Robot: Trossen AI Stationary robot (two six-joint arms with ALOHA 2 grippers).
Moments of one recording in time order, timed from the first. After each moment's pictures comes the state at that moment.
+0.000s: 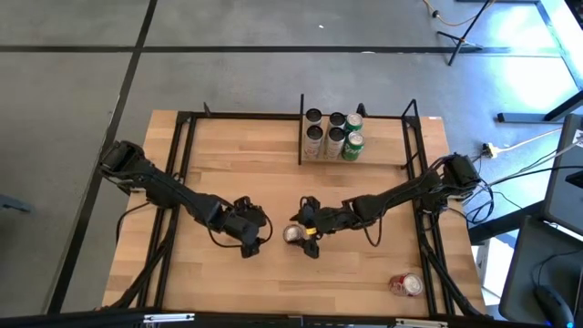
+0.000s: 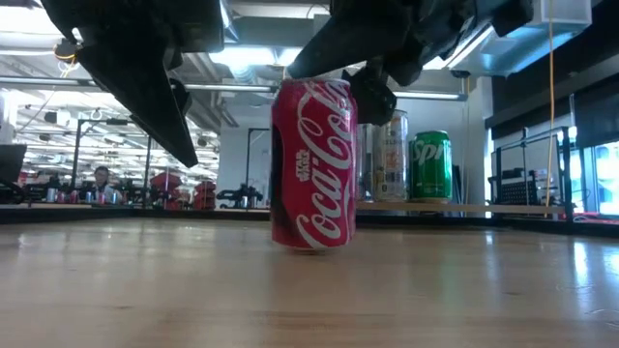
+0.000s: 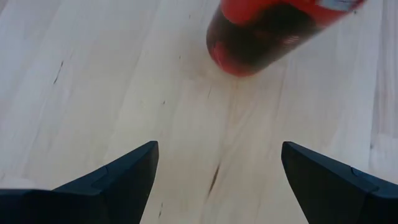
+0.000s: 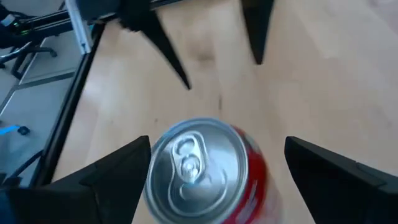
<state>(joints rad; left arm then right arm) -0.41 1.54 0.92 -0.44 -0.29 -0.65 0.30 1.76 1.04 0.11 0.14 0.39</state>
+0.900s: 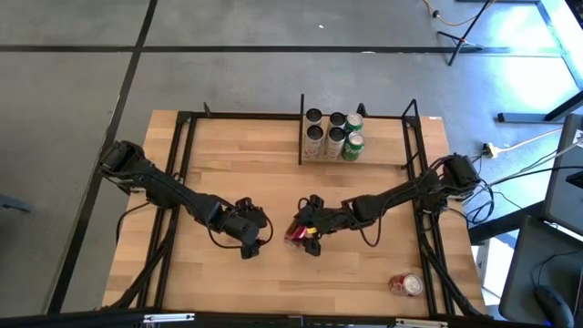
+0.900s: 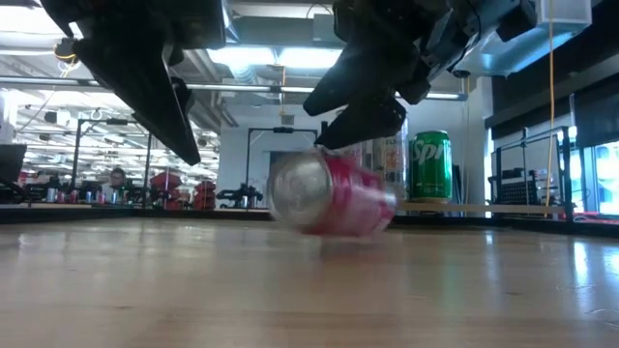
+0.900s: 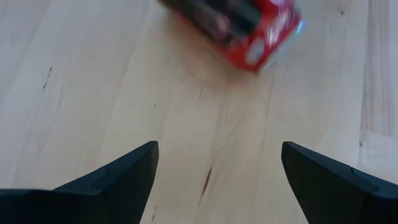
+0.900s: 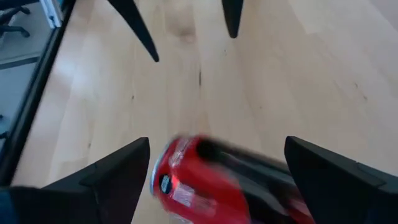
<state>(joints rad) -0.41 1.54 0.92 -0.42 -0.27 -0.63 0.30 1.75 1.03 0.05 0.16 0.39</state>
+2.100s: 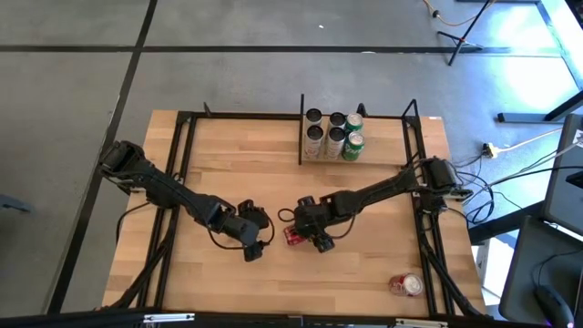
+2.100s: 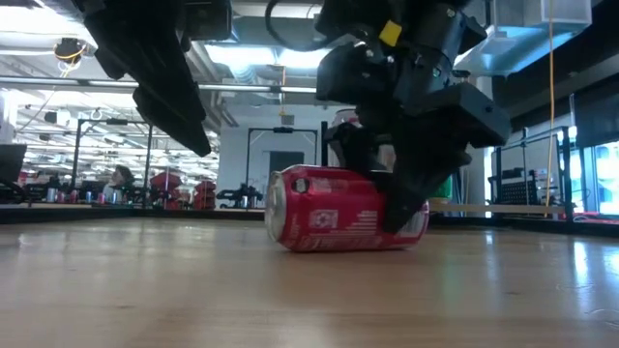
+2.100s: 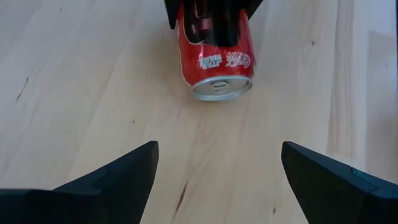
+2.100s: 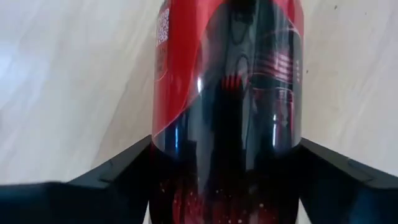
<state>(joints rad) -0.42 1.54 0.92 -0.34 -0.27 -0.68 0.22 1.94 1.27 -0.47 -0.07 -0.21</state>
